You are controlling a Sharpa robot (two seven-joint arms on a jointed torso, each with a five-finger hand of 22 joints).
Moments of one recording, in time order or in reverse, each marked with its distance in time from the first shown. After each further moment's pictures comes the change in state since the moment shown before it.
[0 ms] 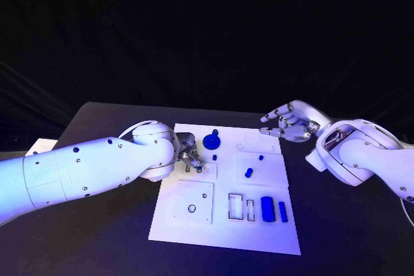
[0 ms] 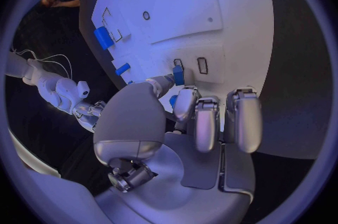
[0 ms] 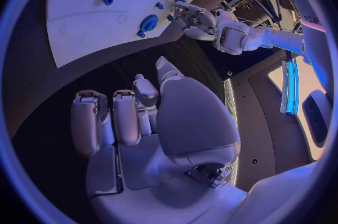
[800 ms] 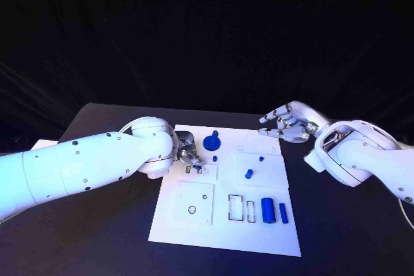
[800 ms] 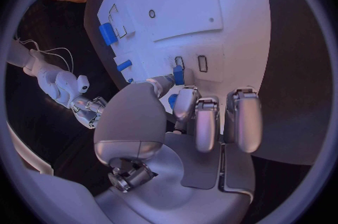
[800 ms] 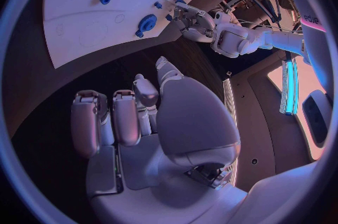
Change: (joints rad) left arm 0.027 0.010 -0.003 -0.031 0.082 0.037 -0.002; left_hand 0.007 0.007 -0.012 0.007 0.004 0.001 -0.002 0.000 -0.002 0.000 0.000 -0.007 -0.003 0.000 0.000 0.000 0.000 0.000 0.000 0.000 0.000 -0.001; right arm 0.000 0.005 0.000 -0.001 0.001 -0.001 0.000; right_hand 0.000 0.000 0.000 0.000 -0.004 0.000 0.000 0.000 -0.001 0.000 0.000 0.000 0.000 0.000 0.000 0.000 0.000 0.000 0.000 0.000 0.000 0.000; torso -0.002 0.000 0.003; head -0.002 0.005
